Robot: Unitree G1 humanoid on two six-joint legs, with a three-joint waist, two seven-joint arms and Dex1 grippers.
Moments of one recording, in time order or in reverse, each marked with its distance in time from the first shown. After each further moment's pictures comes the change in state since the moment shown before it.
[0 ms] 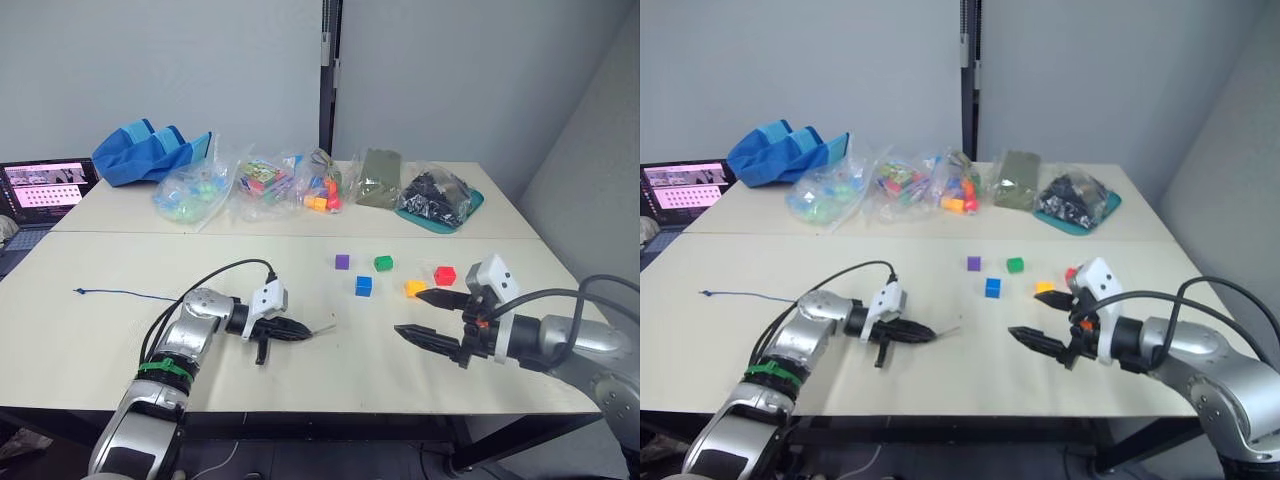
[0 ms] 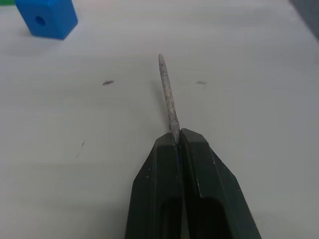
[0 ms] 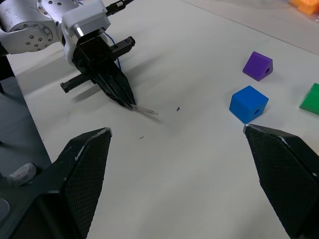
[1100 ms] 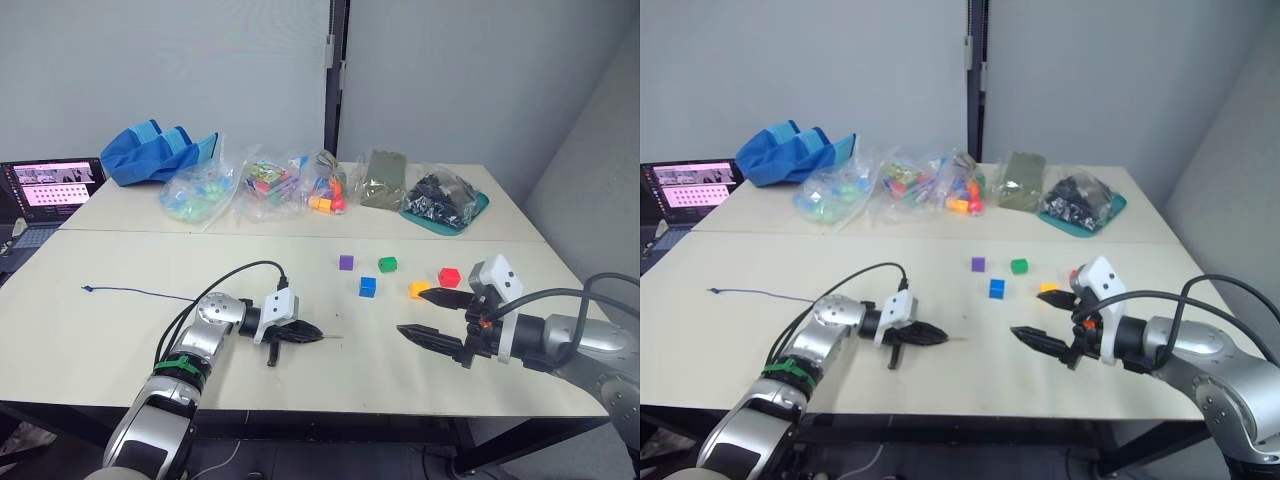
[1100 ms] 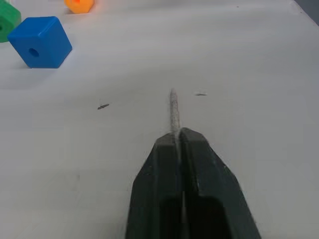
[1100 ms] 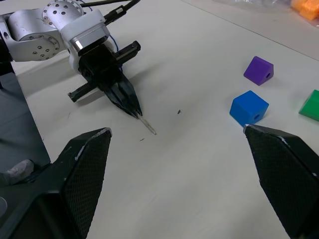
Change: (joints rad) left arm -0.044 -0.055 -0.051 0.161 0.001 -0.247 0.028; right arm -0.004 -0.021 -0.008 -0.004 0.005 0.001 -0.001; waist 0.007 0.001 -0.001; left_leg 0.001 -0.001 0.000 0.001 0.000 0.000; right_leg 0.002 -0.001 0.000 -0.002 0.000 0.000
